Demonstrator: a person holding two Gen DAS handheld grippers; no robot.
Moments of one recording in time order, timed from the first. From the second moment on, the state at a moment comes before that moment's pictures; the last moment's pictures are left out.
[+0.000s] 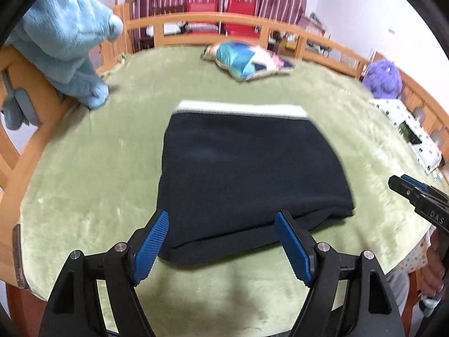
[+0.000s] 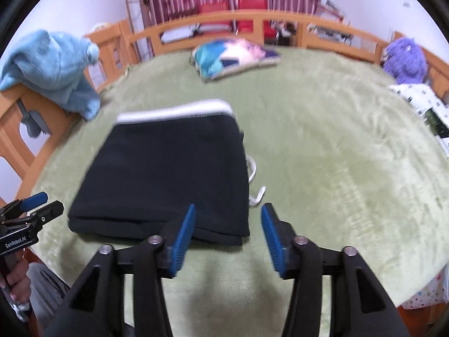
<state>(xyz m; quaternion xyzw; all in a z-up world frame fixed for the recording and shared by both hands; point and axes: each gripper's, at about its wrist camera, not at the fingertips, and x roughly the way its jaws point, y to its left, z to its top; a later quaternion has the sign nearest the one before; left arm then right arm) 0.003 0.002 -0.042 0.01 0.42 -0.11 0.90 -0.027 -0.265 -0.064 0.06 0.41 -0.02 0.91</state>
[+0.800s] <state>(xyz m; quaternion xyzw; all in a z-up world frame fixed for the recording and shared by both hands) -0.057 -0.016 0.023 0.03 0.35 -0.08 0.93 -0.110 -0.252 0.027 0.03 0.34 -0.07 0.94</state>
